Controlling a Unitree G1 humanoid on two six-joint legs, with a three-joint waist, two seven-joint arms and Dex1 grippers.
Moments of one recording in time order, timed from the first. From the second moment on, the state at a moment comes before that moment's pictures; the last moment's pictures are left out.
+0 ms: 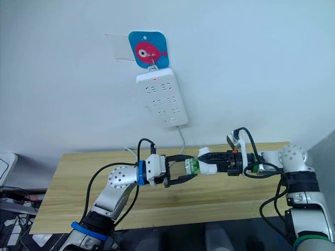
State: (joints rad) left arm -0.28 0.32 -0.27 0.08 -0.20 -0.25 -1.04; right arm -0.62 -0.60 -0.06 0.32 1.25 1.59 0.68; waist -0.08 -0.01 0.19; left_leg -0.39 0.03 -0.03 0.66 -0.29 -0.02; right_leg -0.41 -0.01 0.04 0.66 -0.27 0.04
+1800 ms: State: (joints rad) left arm -0.37 0.55 -0.03 -0.18 -0.89 1.02 -0.98; right arm -0.62 -0.74 0.03 0.23 1.02 1.57 1.02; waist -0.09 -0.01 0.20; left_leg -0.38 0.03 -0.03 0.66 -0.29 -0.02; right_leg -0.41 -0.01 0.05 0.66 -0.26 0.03
